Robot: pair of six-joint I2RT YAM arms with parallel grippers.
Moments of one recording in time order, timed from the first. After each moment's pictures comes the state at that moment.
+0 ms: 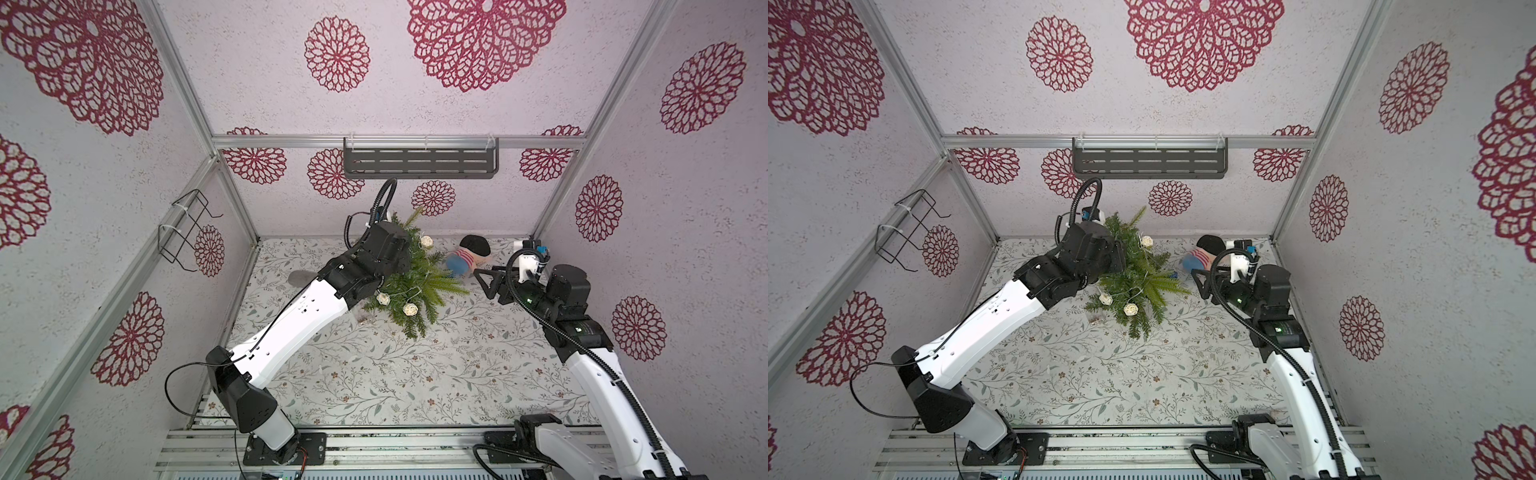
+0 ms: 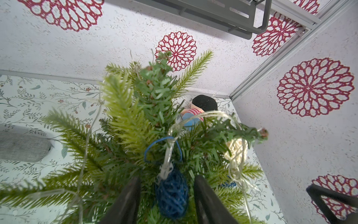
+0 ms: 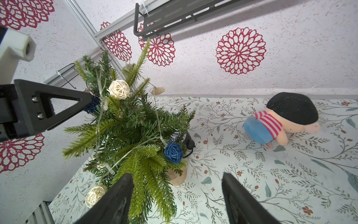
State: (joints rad) left arm -0.78 1.62 1.75 -0.67 -0.40 -0.61; right arm 0.11 0.96 0.94 -0.24 -0.52 0.29
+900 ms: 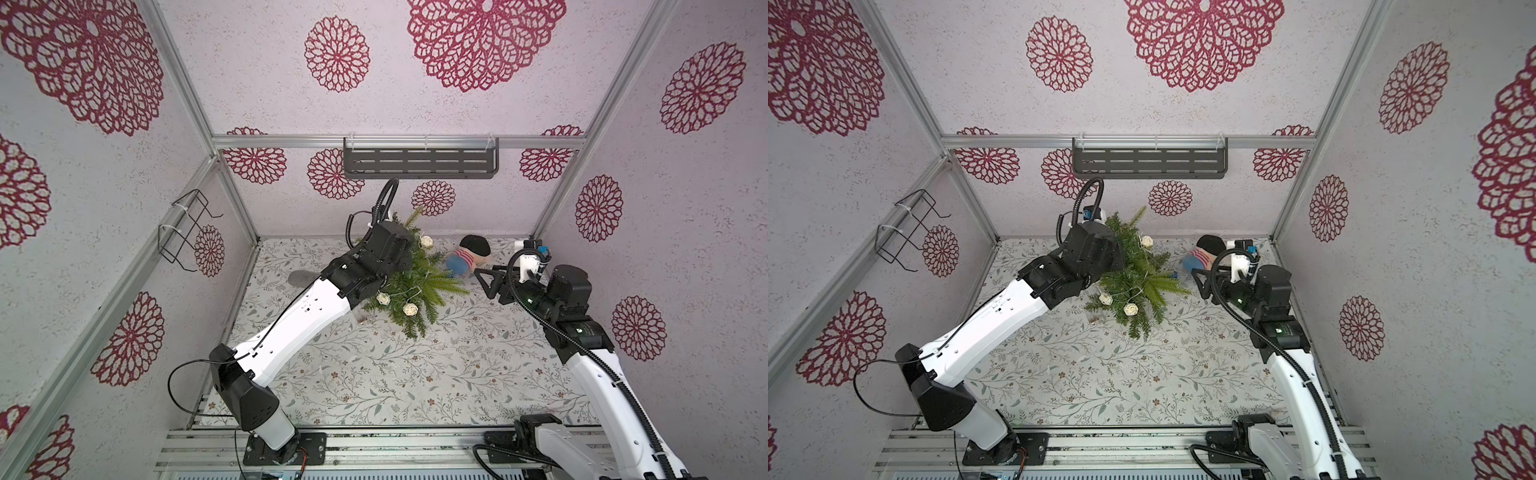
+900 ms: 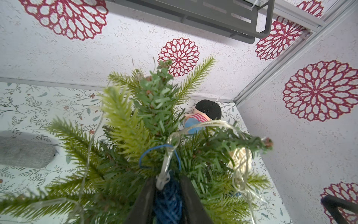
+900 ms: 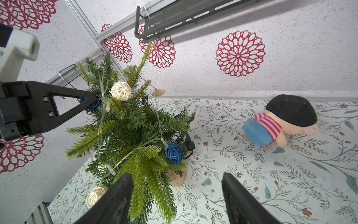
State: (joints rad) left arm -0.78 1.63 1.75 -0.64 -0.44 -0.58; right arm 0.11 0.95 0.94 -0.24 -0.52 0.29
